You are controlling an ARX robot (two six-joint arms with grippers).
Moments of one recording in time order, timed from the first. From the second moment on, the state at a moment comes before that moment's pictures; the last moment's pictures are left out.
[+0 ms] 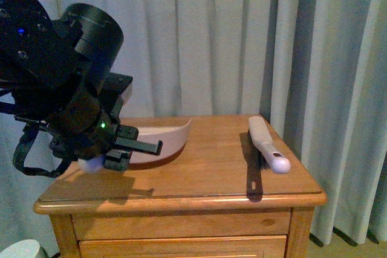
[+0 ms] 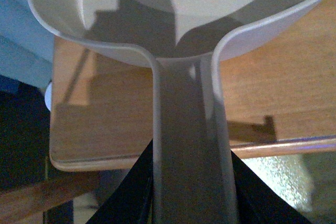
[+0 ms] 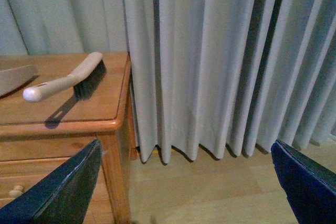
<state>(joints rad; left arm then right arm) -0.33 1.91 1.38 -0.25 -0.26 0.00 0.00 0.00 0.02 0.00 0.00 0.00</state>
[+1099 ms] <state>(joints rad) 0.04 0.57 0.38 0.59 0.17 0.11 0.00 0.00 0.02 0.00 0.00 0.00</state>
